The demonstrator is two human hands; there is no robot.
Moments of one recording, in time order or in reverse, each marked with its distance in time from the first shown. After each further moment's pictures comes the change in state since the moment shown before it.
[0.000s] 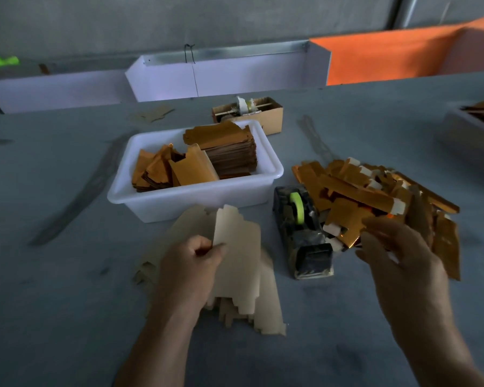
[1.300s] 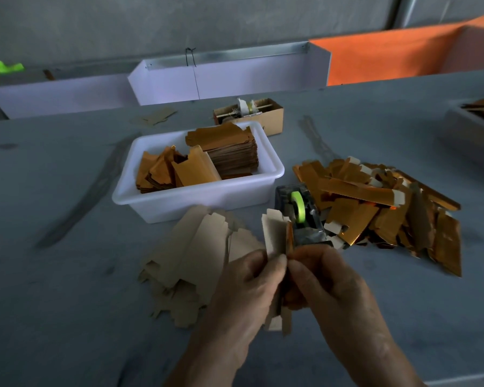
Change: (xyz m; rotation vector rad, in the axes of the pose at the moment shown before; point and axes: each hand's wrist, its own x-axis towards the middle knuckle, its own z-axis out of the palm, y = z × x) left_hand -0.050 0.022 0.029 -0.348 -0.449 0.045; right_hand -0.046 -0.029 0.030 0.329 -0.483 0.102
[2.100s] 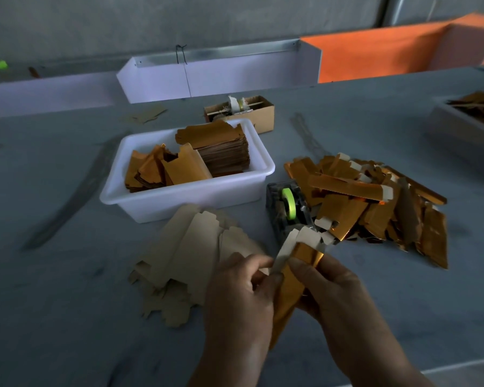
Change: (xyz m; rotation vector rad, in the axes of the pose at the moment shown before) left_hand -0.006 -0.013 0.014 0.559 0.369 0.257; right_hand 0.003 0.001 -0.003 0.379 0.070 0.396
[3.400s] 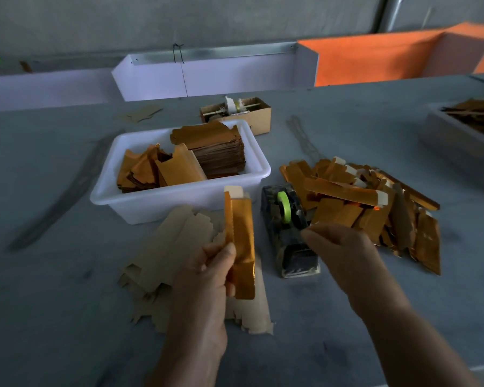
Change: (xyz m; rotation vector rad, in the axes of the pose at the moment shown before) left_hand 0.026 -0.010 -0.009 -0.849 0.090 -0.498; right_hand 0.044 -0.030 -0.029 -0.675 0.115 -0.290
